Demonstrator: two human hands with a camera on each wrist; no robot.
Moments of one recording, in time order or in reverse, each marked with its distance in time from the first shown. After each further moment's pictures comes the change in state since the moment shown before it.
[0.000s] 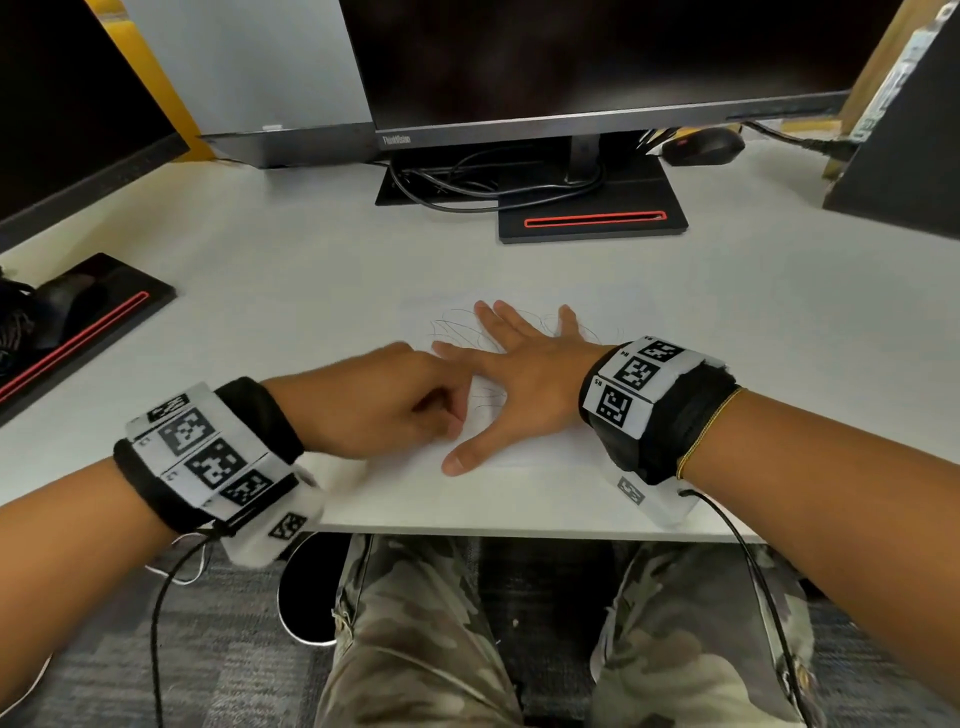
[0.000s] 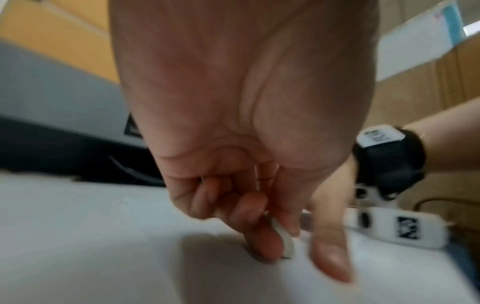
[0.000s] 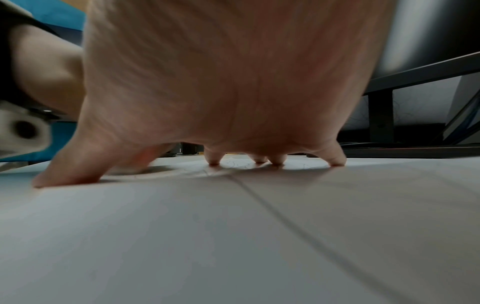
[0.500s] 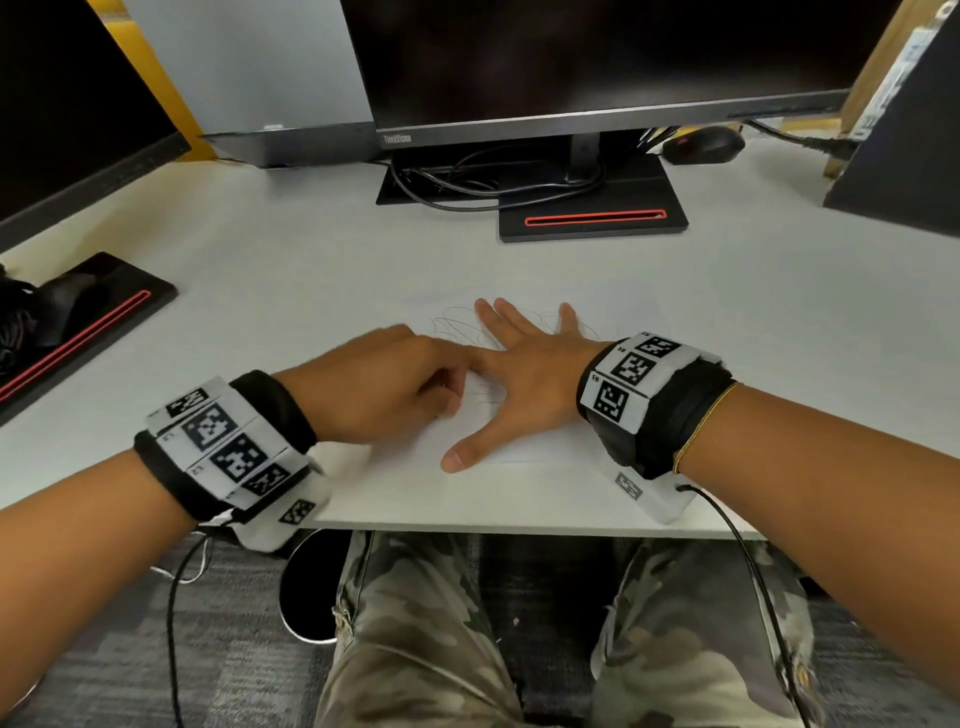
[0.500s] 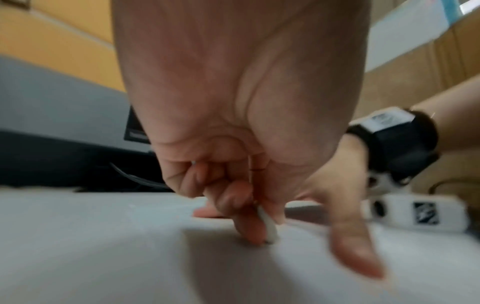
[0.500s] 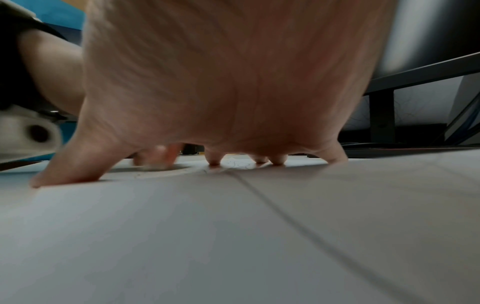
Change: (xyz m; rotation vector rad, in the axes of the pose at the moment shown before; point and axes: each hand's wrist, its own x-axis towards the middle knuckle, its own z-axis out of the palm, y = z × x) left_hand 0.005 -0.001 -0.001 0.059 0.098 -0.032; right_hand 0.003 0.000 0.000 -0.002 0.005 0.001
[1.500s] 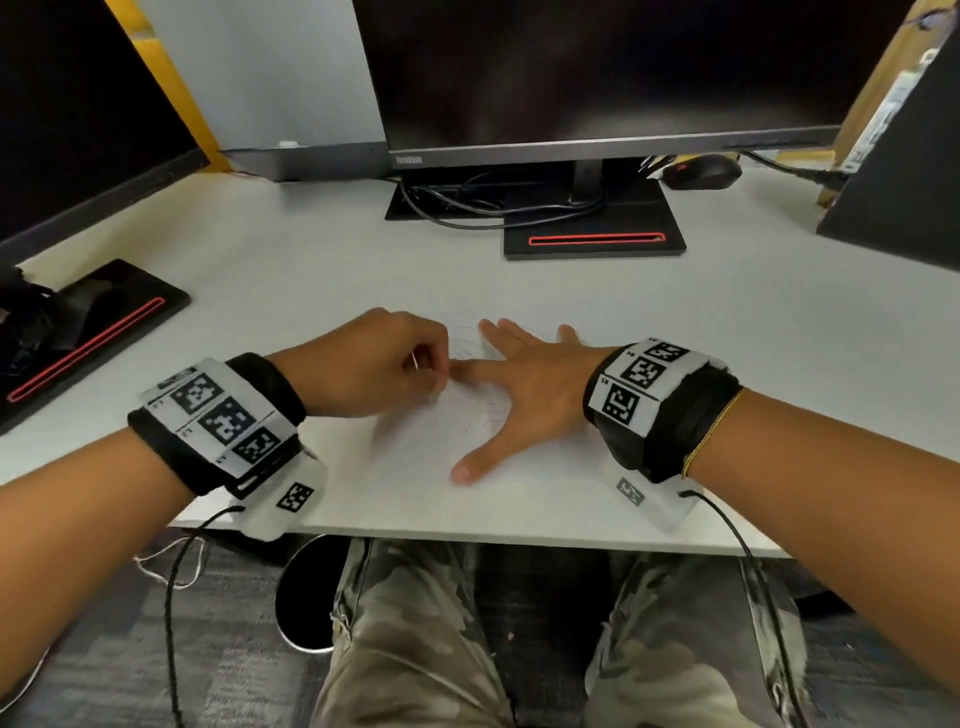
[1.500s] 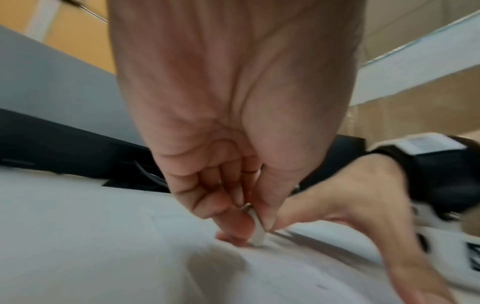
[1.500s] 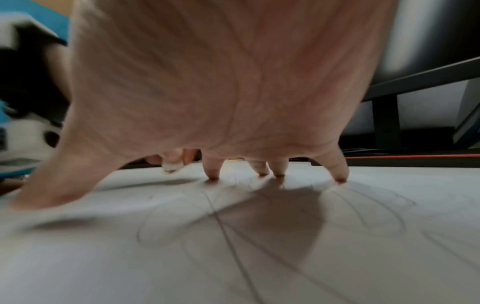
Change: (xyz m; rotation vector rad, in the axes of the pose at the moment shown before) left_hand -0.002 -0.004 -0.021 -0.086 0.074 -0.129; right_hand -0.013 -0.002 -0.014 0.039 -0.037 -0.022
